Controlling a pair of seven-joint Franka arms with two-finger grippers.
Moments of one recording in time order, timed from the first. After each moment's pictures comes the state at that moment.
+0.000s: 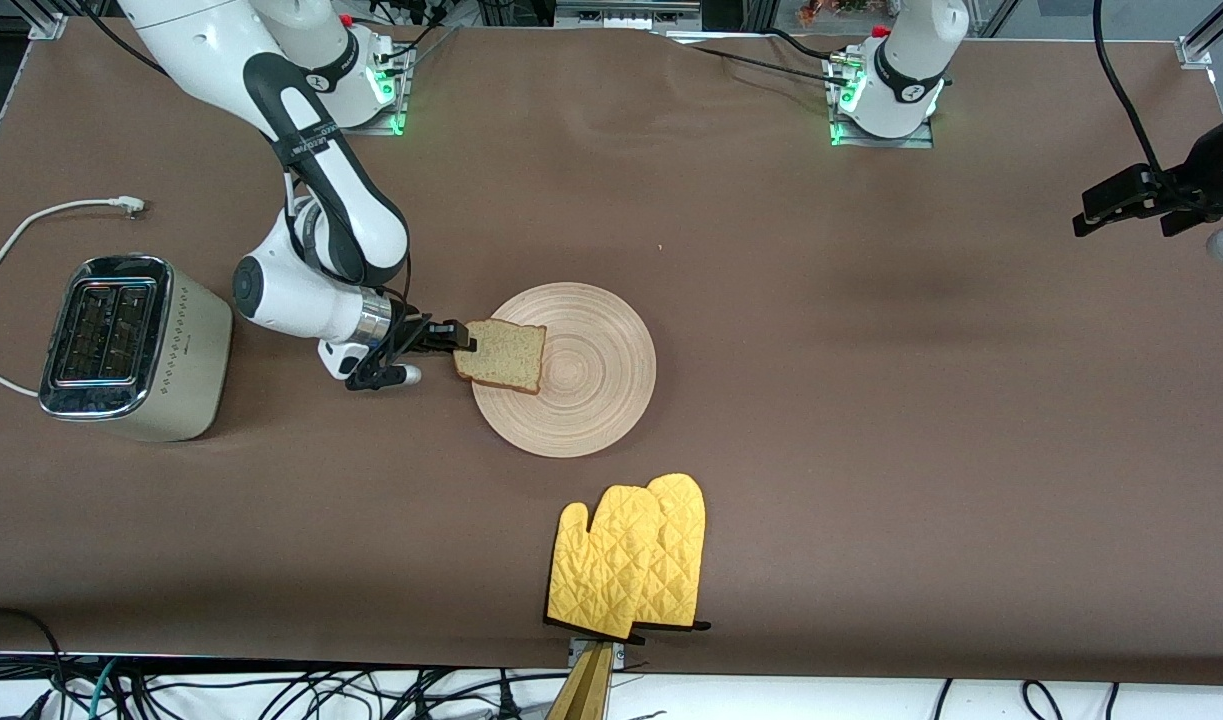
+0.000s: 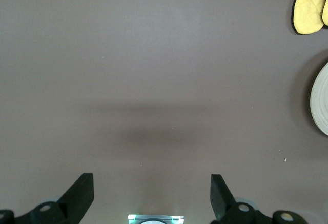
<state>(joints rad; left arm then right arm) -0.02 0.04 0.05 -1.49 -0.04 1.41 -0.03 0.22 0.46 0.13 -2.06 0.78 2.45 -0.30</state>
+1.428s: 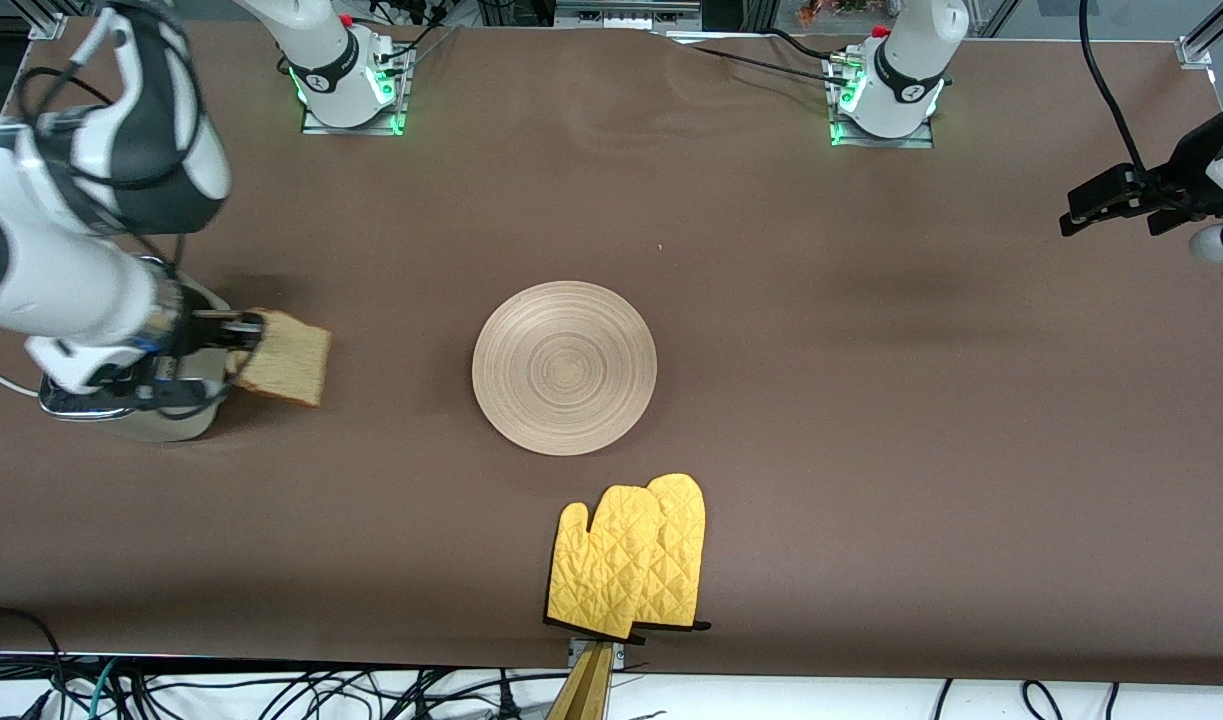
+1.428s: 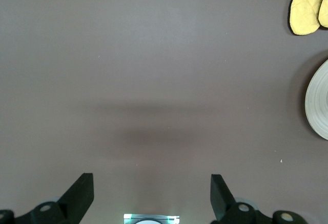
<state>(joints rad) -0.02 0.04 0.03 -1.49 -0.04 1.41 -0.07 0.20 0.33 -0.17 -1.49 -0.02 1.64 0.02</state>
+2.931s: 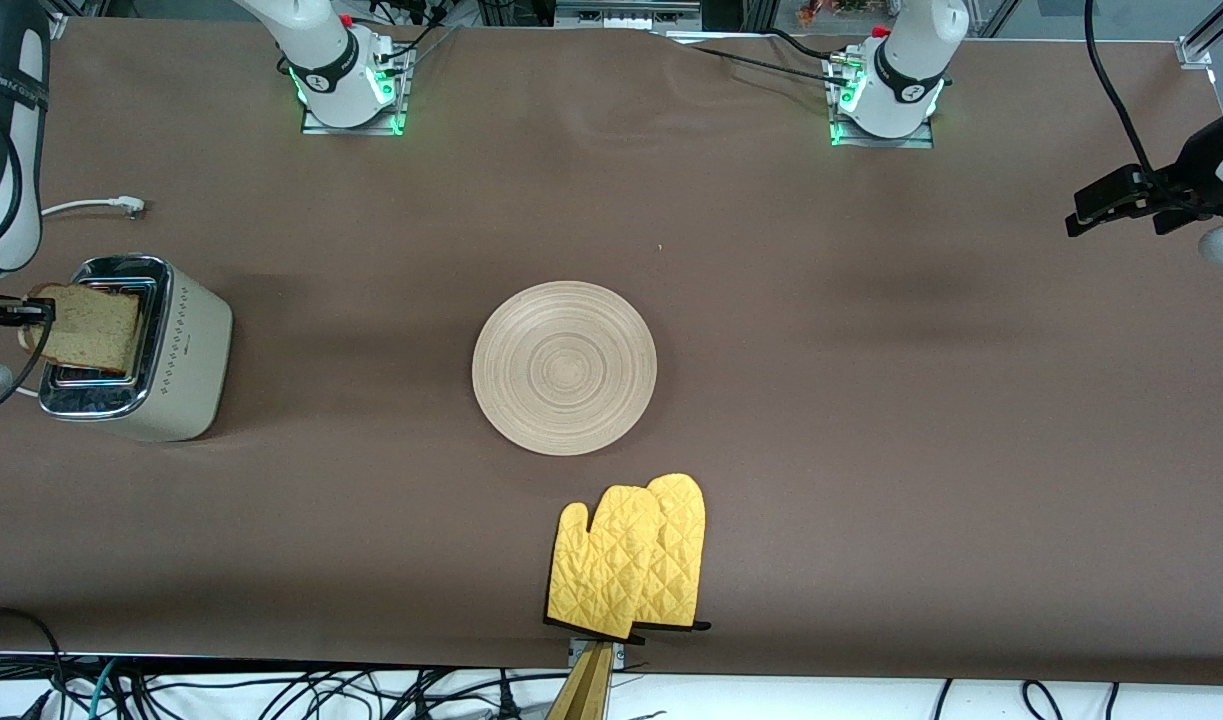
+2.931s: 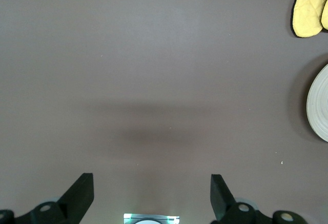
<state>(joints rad) -0.02 0.04 0.03 -1.49 -0.04 1.41 -0.07 0.19 0.40 -0.48 -1.50 -0.13 1.66 -0.34</state>
